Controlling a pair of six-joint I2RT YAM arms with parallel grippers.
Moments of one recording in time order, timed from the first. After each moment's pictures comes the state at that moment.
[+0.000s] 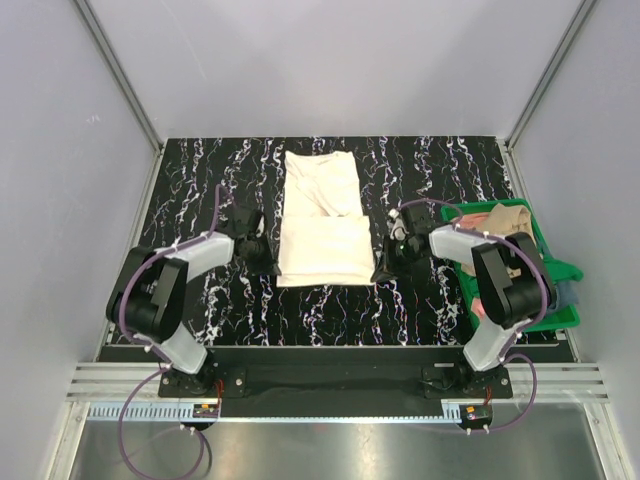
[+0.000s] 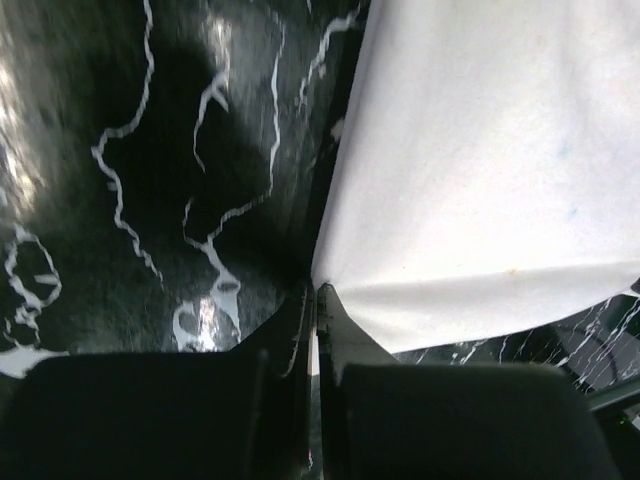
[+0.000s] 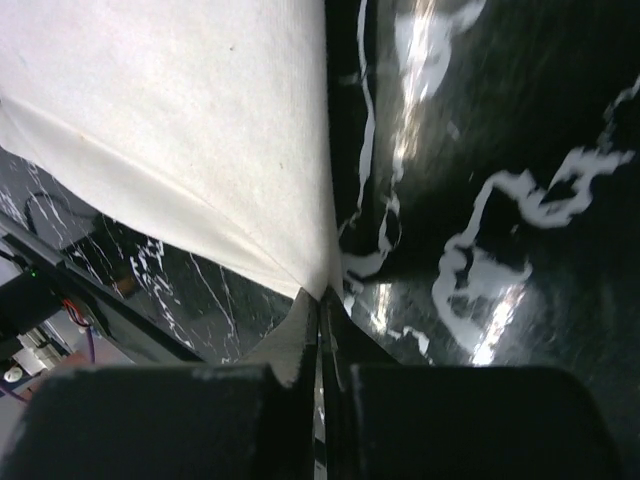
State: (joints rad) left arm -0.32 1.64 0.87 -0.36 0.22 -0.63; right arm 0.32 1.75 0.92 -0.36 -0.51 0.44
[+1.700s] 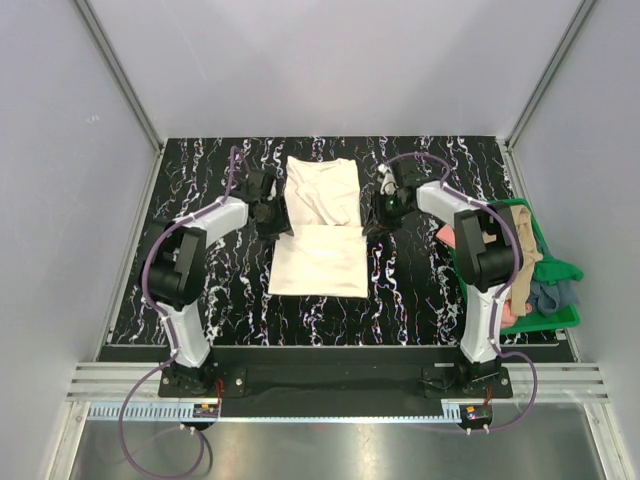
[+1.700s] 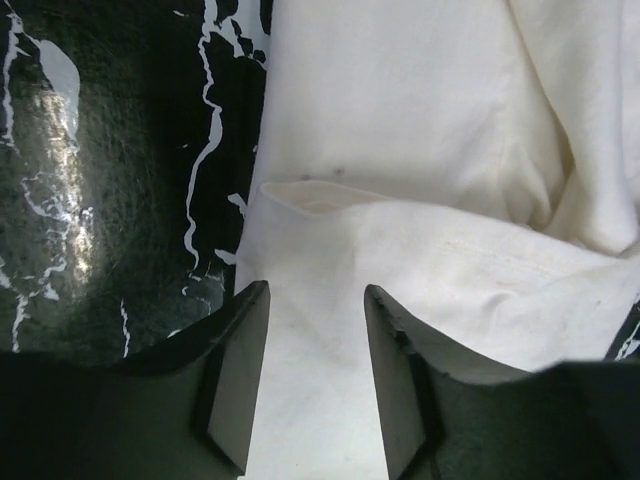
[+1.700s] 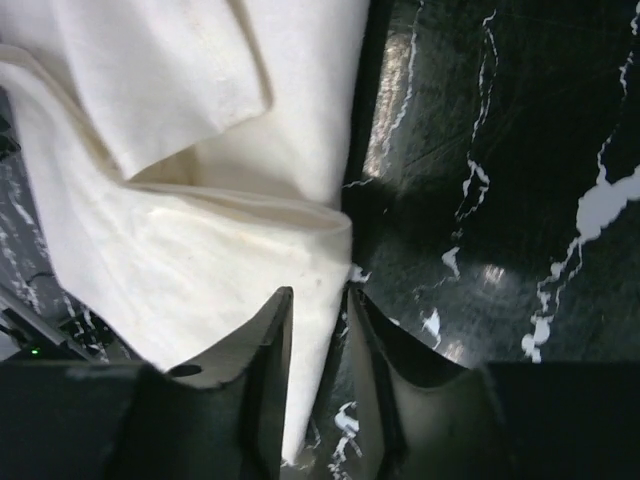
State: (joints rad) left arm -0.33 1.88 1.25 -0.42 0.13 -0.55; right arm 0.29 2.06 1.45 -0.51 -0.46 0.29
